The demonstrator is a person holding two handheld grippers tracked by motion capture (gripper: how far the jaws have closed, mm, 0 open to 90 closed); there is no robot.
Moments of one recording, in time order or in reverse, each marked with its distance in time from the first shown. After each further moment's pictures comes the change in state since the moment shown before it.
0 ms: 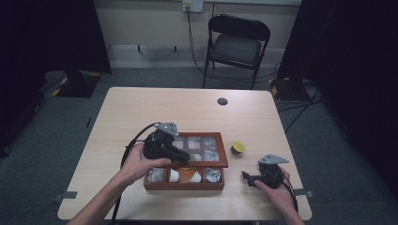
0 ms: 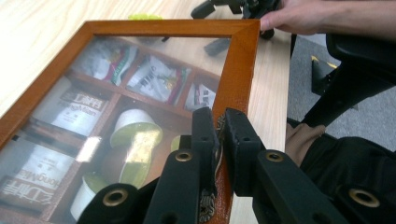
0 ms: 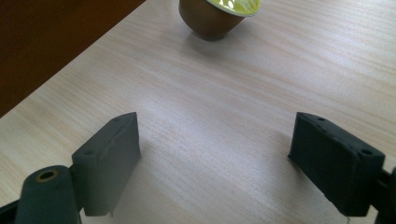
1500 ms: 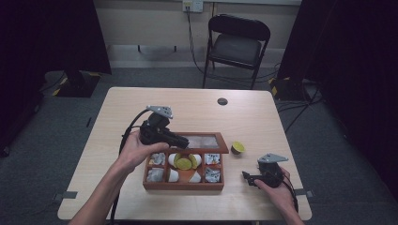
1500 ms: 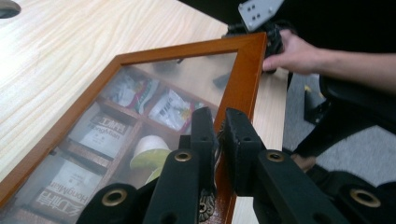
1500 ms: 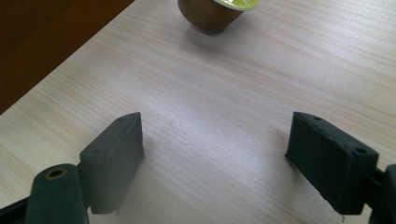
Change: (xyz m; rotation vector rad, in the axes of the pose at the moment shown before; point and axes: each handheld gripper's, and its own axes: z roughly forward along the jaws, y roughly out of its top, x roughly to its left) left arm 0.018 0.020 -0.026 -0.099 -0.008 -0.083; right arm 0.000 0.004 -0.002 0.043 -0.002 0.010
